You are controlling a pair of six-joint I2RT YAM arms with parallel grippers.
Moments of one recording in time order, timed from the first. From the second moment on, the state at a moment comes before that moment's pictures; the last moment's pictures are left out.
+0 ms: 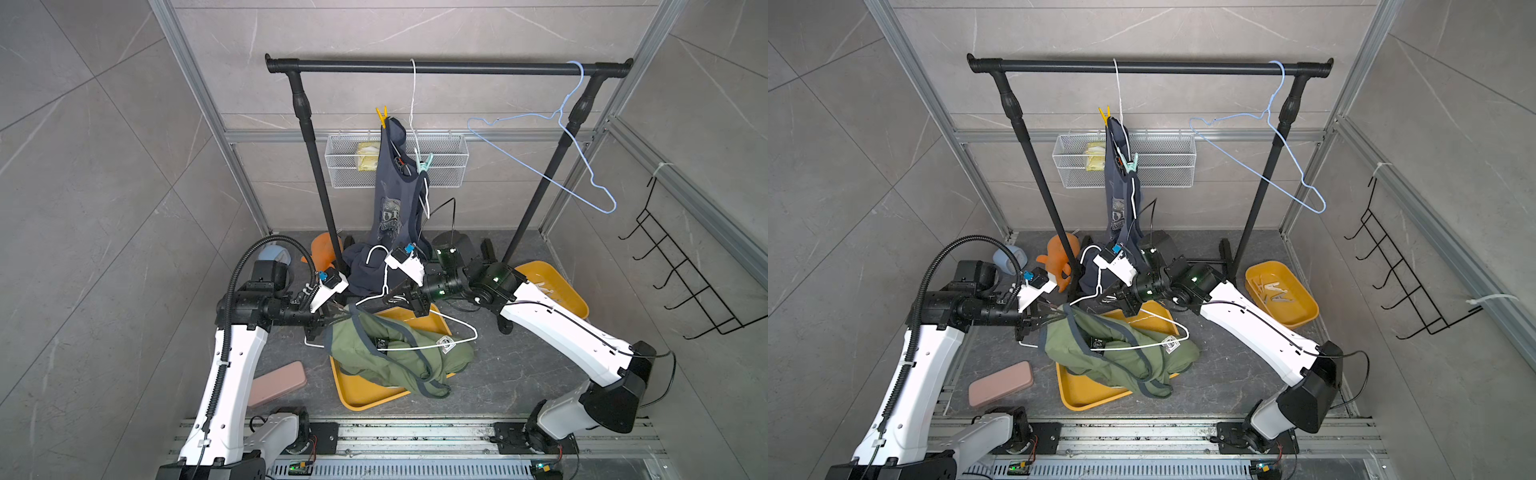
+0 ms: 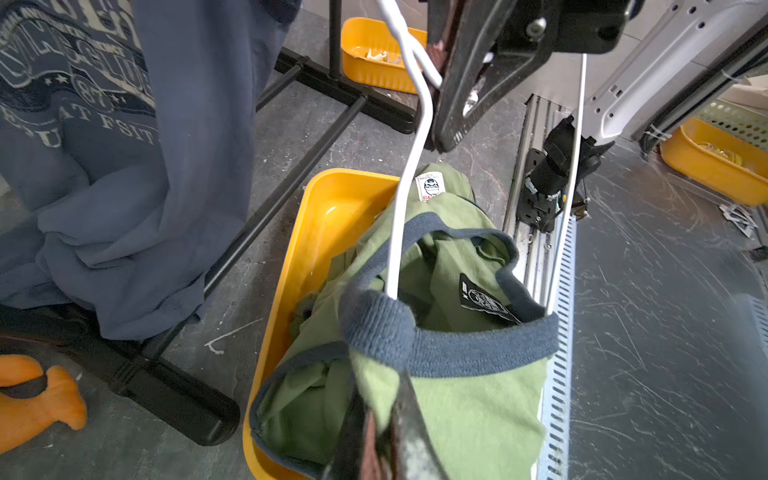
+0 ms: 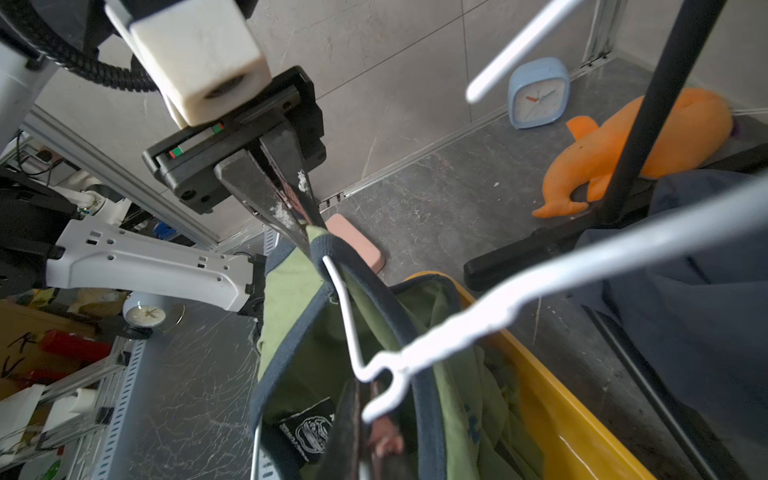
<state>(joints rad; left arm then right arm) -0.05 1.08 1.28 -1.27 0.92 0.81 0.80 1.53 1.58 -0.64 -0.62 0.00</state>
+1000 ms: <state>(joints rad) -0.05 1.10 1.21 -1.10 0.92 0.64 0.80 1.41 1.57 -0.94 -0.28 -0.06</state>
